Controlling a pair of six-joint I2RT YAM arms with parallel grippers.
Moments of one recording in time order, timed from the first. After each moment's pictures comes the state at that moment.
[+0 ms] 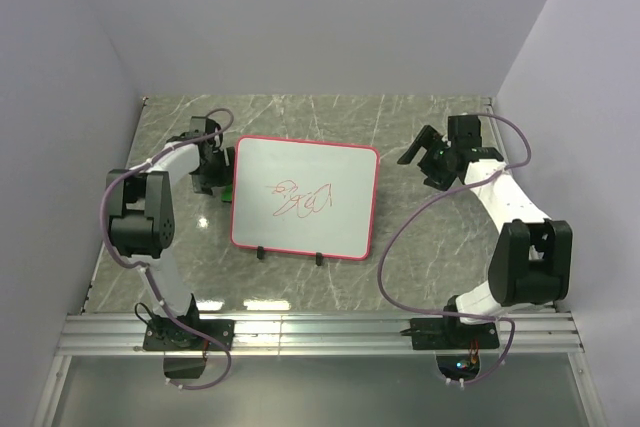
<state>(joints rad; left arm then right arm) -0.05 1.84 1.25 -0.56 0.05 -0.27 0.03 1.49 1.09 -0.49 -0.21 0.66</state>
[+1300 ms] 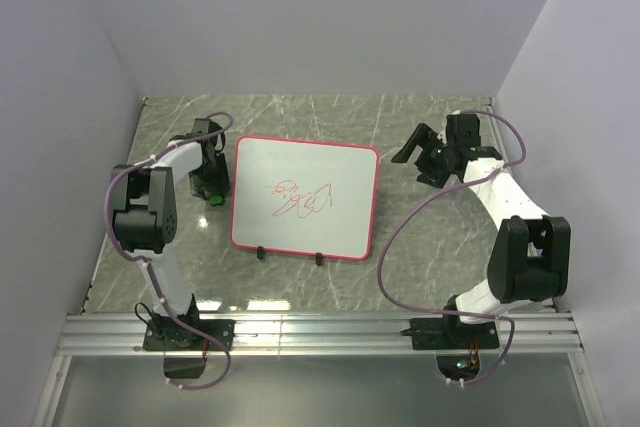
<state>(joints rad) -0.06 1.90 1.27 -0.64 -0.15 -0.30 0.03 1.51 1.11 -0.46 -0.31 0.62</state>
